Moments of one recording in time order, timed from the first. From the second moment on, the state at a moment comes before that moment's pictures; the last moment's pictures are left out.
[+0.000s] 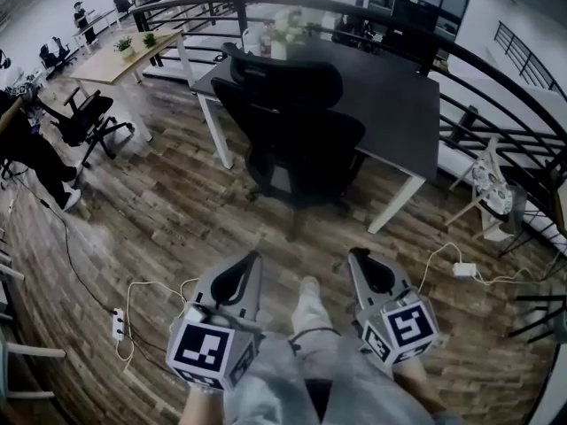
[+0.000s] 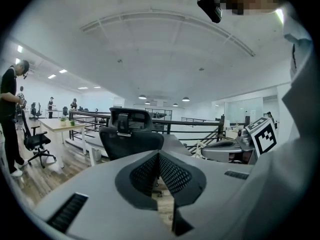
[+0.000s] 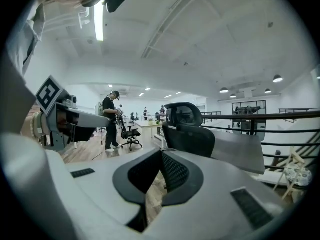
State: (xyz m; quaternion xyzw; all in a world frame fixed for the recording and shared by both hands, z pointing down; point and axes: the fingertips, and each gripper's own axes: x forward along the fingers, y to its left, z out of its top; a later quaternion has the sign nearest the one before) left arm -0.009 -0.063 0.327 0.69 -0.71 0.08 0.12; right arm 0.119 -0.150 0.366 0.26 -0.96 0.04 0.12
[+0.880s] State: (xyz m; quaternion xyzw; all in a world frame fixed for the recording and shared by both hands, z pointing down) left arm -0.098 -0.183 0.324 0.64 -0.75 0.06 0.14; right arm 0.036 -0.295 0.359 0.22 -0.97 0.00 0.14
